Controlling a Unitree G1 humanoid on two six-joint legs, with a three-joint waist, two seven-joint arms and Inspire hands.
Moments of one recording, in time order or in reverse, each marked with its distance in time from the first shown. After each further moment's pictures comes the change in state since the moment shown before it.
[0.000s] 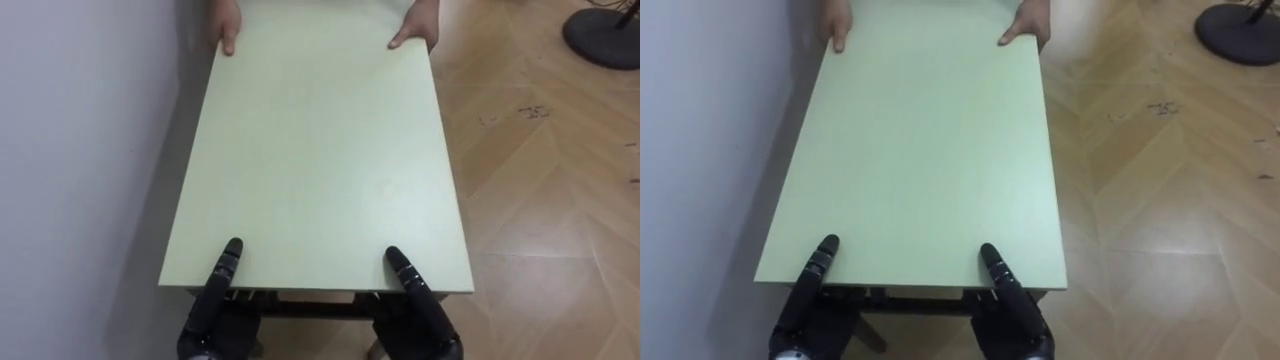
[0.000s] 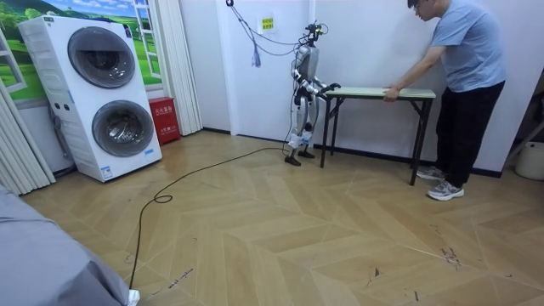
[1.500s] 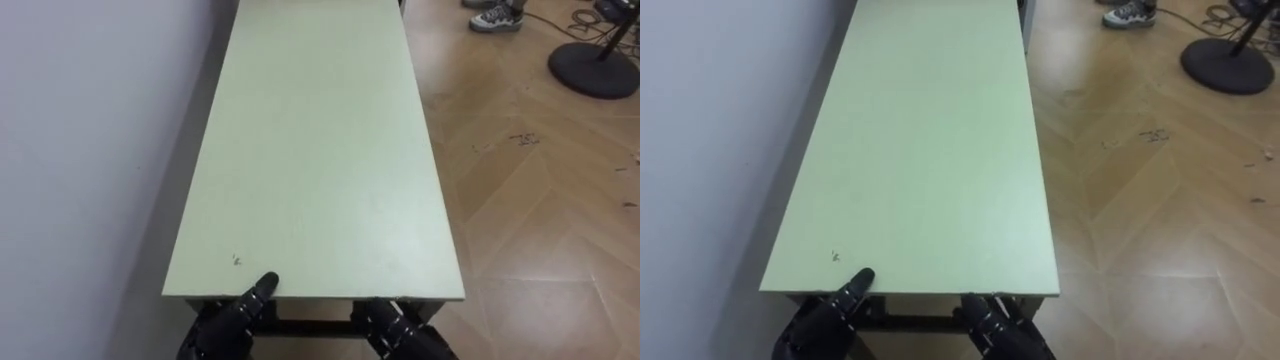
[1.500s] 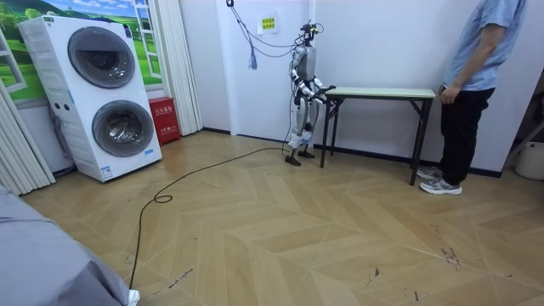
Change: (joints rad) left arm -0.139 0.021 0.054 0.407 0.316 -0.017 -0.279; right arm -0.008 -0.031 -0.037 0.225 -0.195 0.021 0.220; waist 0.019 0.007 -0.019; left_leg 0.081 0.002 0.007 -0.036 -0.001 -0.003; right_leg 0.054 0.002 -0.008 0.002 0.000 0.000
